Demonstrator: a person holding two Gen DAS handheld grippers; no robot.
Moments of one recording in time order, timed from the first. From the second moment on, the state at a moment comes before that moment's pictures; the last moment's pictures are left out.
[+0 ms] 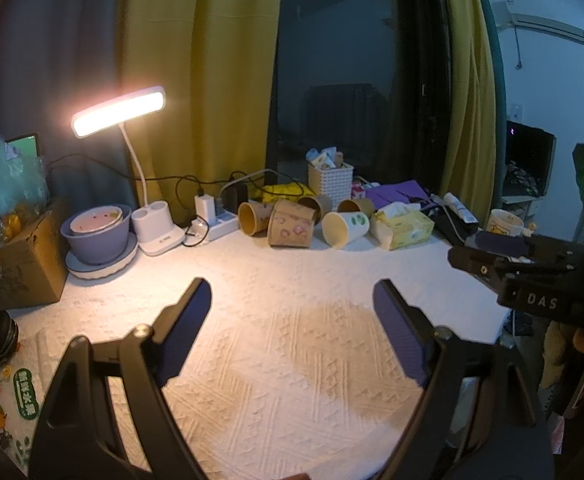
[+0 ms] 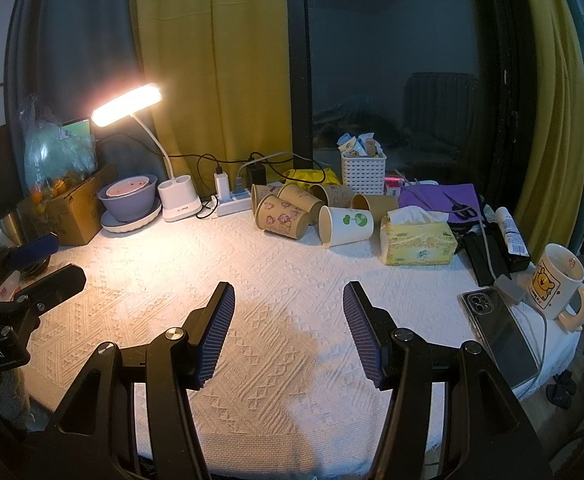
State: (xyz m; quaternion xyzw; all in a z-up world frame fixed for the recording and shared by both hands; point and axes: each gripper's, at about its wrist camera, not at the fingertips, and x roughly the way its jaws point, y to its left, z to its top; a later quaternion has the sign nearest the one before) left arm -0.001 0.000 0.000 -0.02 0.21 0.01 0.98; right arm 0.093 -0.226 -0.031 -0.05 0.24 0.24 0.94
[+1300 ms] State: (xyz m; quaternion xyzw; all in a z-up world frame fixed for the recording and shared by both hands) left arm 0.081 0.005 -0.034 -0.04 0.27 -0.01 0.96; right arm 0.162 -0.217 -0.044 -0.07 0.27 0.22 0.93
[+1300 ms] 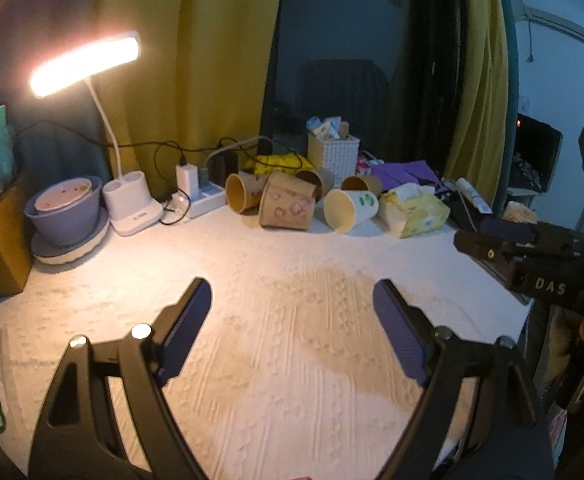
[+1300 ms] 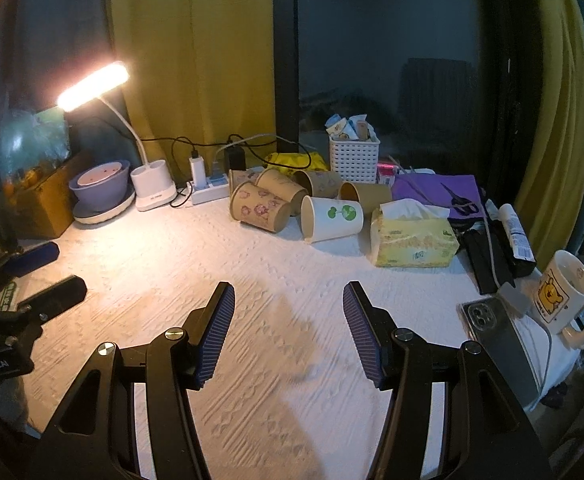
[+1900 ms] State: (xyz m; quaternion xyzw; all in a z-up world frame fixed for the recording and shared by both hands) left arm 0.219 0.005 -0.061 -0.08 0.33 -0.01 0.94; right arm 0.281 -0.218 -0.063 -0.06 0.30 0.22 0.93
